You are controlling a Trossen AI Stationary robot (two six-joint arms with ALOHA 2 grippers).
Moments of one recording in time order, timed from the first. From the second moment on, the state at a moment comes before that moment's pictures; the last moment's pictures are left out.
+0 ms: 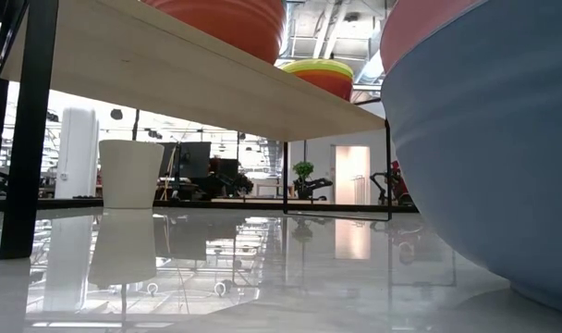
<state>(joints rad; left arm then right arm) -0.17 0.11 0.28 0.21 -0.64 -0.64 0.66 1.62 1.09 -0.56 0.18 1.18</state>
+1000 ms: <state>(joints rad) -0.17 0.11 0.28 0.20 -0.63 -0.68 0.55 1.43 1.25 -0.70 0.30 1.02</state>
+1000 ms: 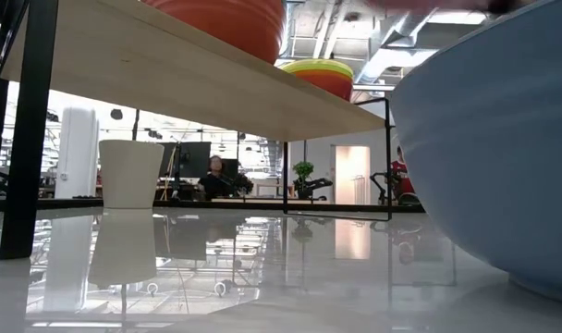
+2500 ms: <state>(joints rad) -0.17 0.11 0.28 0.17 -0.64 -0.69 0.03 1.82 1.98 -0.86 0.10 0.39</state>
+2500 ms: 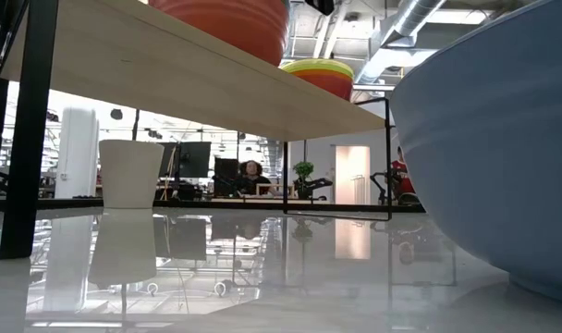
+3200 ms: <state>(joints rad) -0.17 0.11 0.28 0.14 -0.66 -0.69 0.01 1.80 2.03 -0.76 0.09 0.21</state>
